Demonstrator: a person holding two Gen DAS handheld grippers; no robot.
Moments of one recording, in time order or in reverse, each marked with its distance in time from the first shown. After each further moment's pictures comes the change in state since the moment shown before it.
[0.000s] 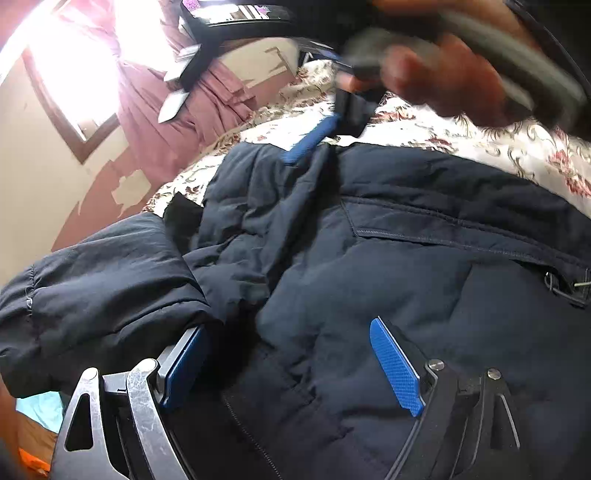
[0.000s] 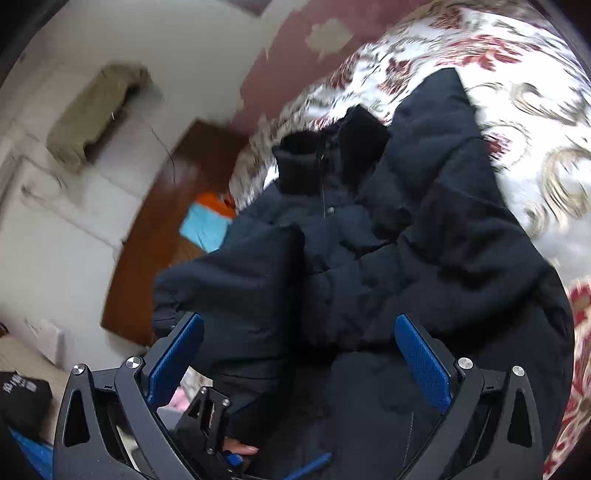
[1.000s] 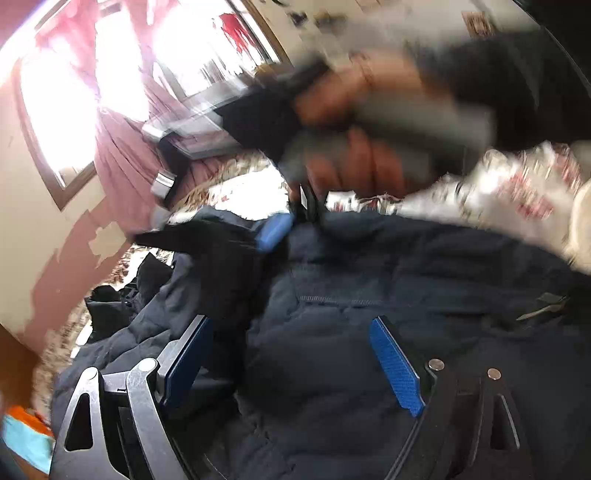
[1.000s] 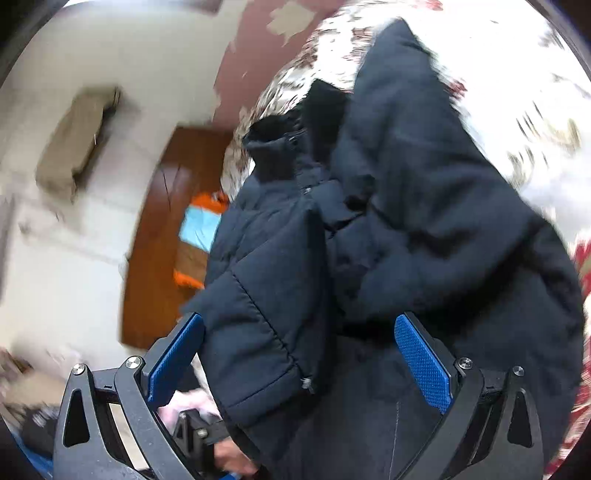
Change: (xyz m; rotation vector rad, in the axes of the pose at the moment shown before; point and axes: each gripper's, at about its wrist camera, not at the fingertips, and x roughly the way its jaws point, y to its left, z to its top) left arm -0.042 -0.009 0.012 0.010 -0.239 -0.143; right arm 0.011 -0.062 -0.023 0.234 0.002 0.094
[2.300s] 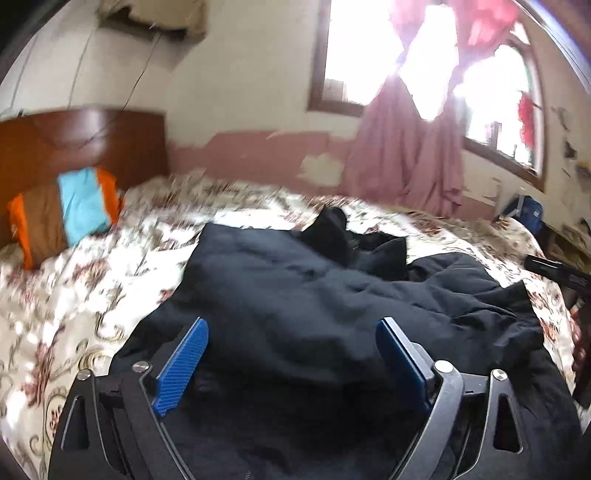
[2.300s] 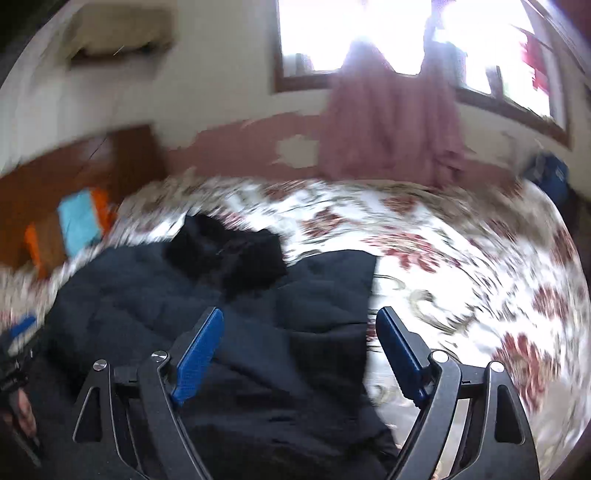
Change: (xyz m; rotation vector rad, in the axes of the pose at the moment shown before) left arm -0.030 0.186 -0.109 -0.843 -0.056 0.563; right arm -0.015 0.133 0.000 -0.808 -0.460 -0.716
